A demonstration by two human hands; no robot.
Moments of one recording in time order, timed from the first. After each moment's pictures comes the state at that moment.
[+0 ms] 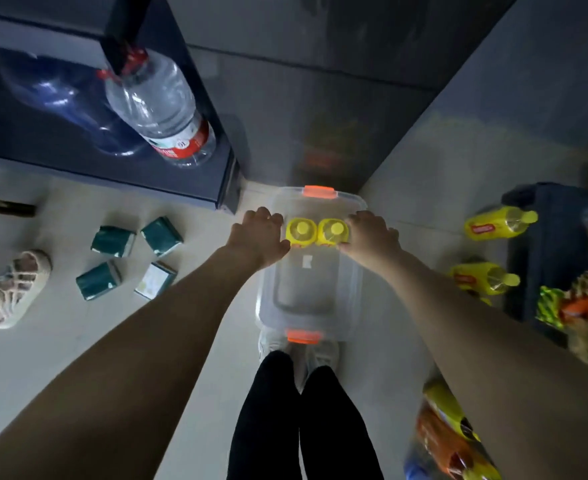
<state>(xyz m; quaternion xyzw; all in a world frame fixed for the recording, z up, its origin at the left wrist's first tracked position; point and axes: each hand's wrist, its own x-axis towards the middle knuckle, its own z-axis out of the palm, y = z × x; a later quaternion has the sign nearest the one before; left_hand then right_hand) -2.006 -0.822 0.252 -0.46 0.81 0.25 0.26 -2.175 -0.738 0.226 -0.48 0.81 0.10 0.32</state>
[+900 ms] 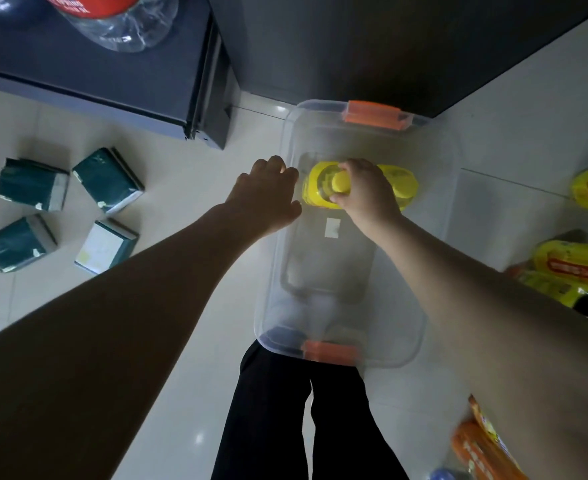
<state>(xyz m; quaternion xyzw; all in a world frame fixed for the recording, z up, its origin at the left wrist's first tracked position) -1.995 -0.872 0.011 -0.41 0.83 0.27 0.25 -2.142 -0.807 -0.036 -0.50 0.80 0.00 0.34</state>
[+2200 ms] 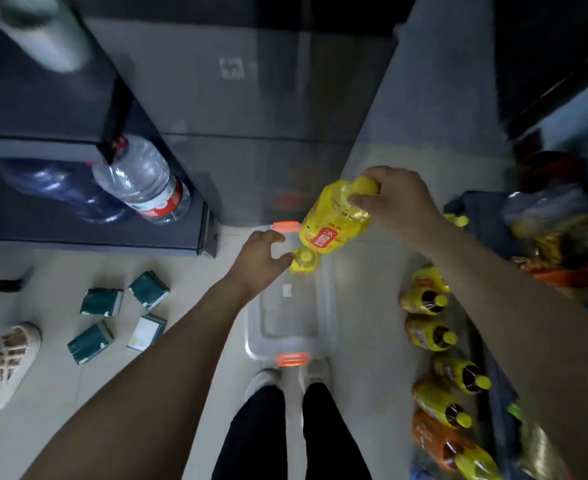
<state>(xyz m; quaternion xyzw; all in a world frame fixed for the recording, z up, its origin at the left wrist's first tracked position) -2.036 -0.795 0.342 -0.46 0.77 0.45 0.04 -2.245 -0.726 0.410 -0.45 0.85 -0.20 0.20</state>
